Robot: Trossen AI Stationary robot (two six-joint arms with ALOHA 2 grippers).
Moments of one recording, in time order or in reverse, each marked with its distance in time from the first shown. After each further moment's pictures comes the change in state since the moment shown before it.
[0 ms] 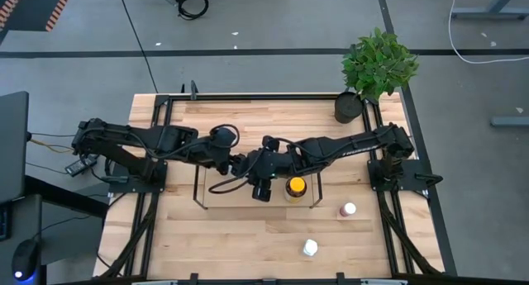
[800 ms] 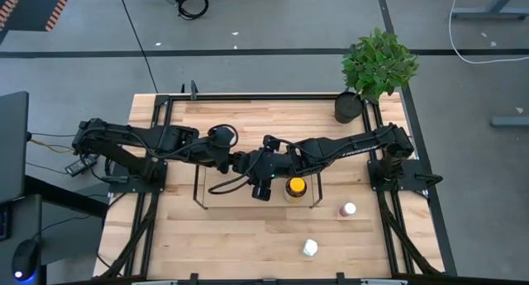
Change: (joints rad) left arm 0.003 0.004 0.001 -0.032 -0.014 -0.106; right arm -0.001 0.001 0.001 -0.012 0.035 0.002
